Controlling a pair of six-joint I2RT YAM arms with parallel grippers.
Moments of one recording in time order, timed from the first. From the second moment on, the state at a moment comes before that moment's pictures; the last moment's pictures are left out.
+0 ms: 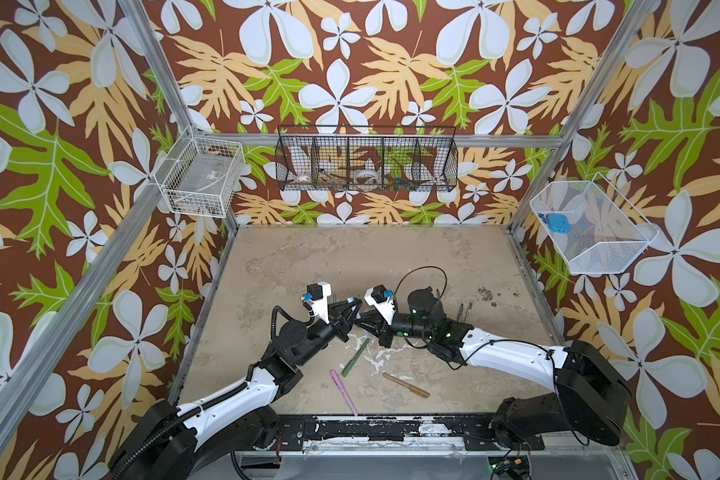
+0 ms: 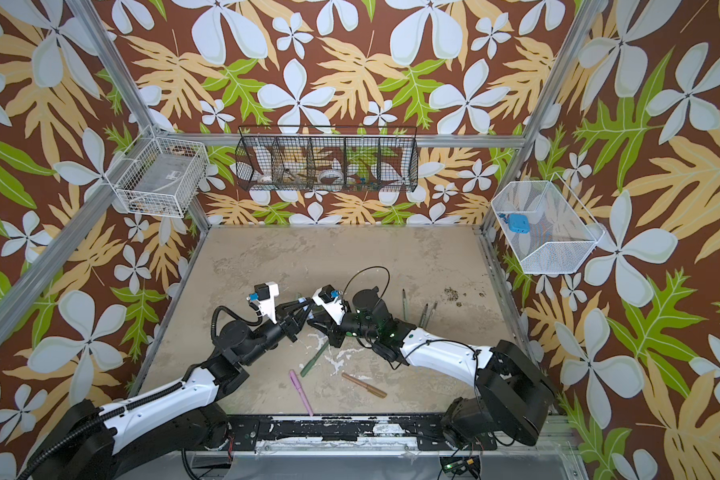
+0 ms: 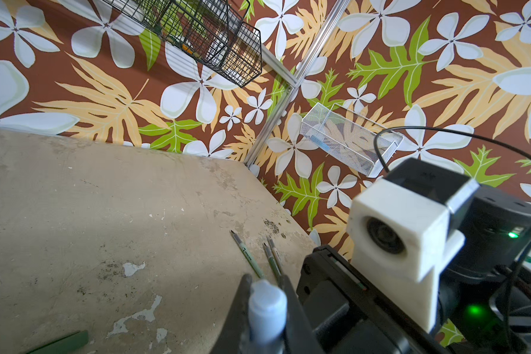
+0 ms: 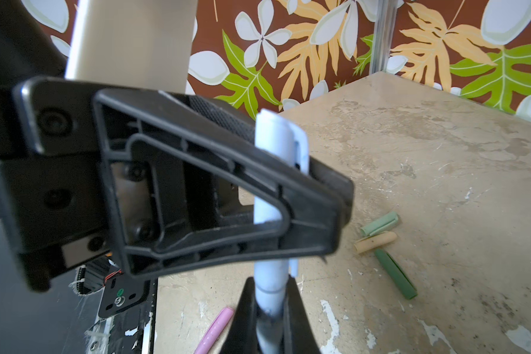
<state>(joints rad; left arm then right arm) -0.67 0.99 0.31 0.76 0.10 -0.56 0.82 1.42 0.75 0.35 -0.46 0.08</state>
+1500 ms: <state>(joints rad) -0.62 0.95 0.27 0.87 0.02 -0.58 0.77 1.51 0.74 0.20 -0.50 0.01</state>
